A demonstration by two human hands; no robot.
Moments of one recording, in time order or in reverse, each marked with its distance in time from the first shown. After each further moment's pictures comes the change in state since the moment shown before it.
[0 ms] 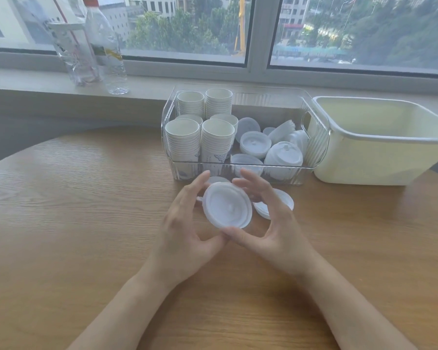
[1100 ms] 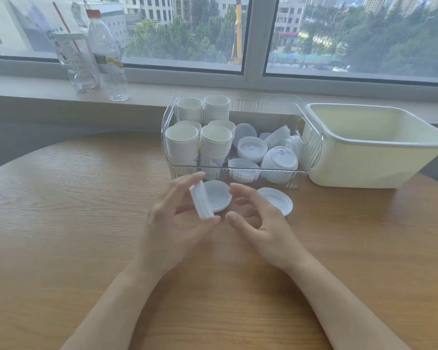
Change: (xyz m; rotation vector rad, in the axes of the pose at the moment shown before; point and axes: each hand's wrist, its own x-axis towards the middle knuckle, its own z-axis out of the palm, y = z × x) left_hand 0.009 -0.004 -0.018 -0.140 0.057 -0.022; right_hand 0.005 0.013 0.006 -0.005 -0.037 0.186
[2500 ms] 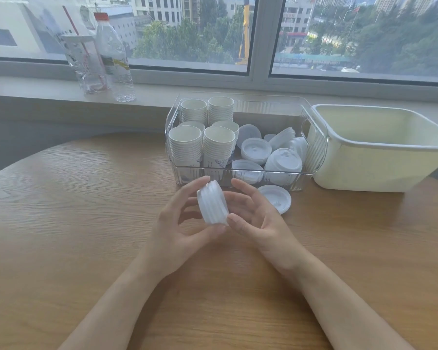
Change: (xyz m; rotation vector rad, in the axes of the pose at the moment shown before) left_hand -0.003 -0.001 0.002 -0.129 -0.126 -0.138; right_hand 0.000 -0.011 0.003 0.484 -0.107 0.123
